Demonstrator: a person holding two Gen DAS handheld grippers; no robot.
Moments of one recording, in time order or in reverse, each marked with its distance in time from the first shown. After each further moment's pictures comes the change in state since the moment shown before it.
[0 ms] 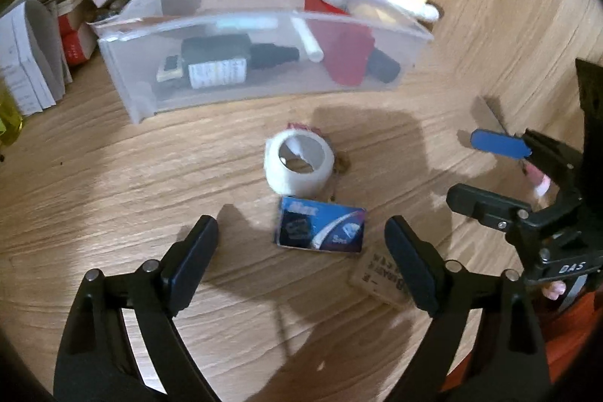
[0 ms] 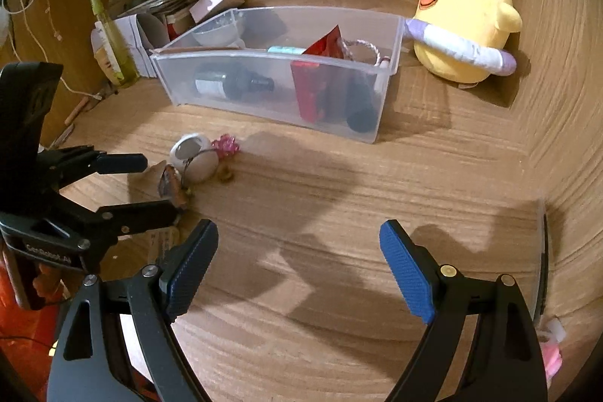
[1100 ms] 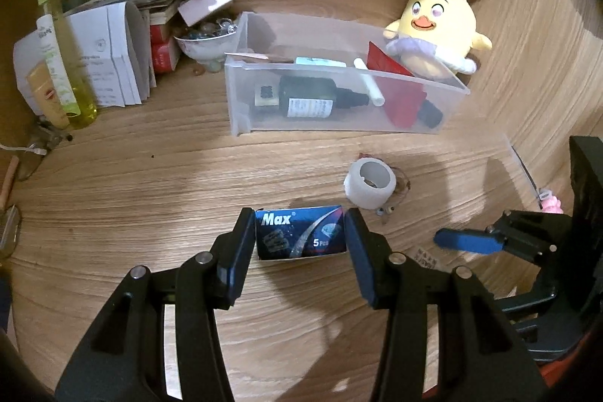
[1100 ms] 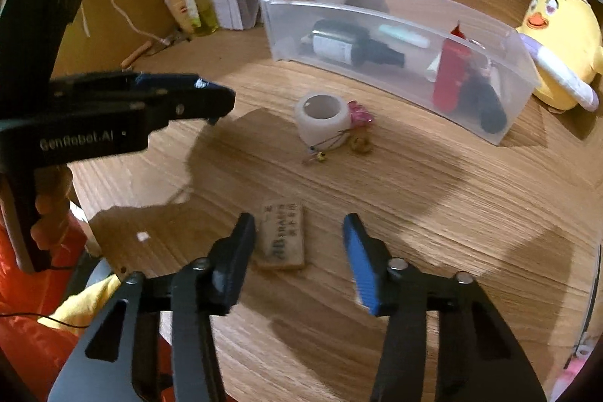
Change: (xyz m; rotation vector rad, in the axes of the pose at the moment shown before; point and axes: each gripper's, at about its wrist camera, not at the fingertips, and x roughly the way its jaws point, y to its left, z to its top) left arm -0.058 0.034 -0.011 -0.120 -0.155 0.138; right arm 0.023 0.078 -0.014 -0.195 0.066 0.155
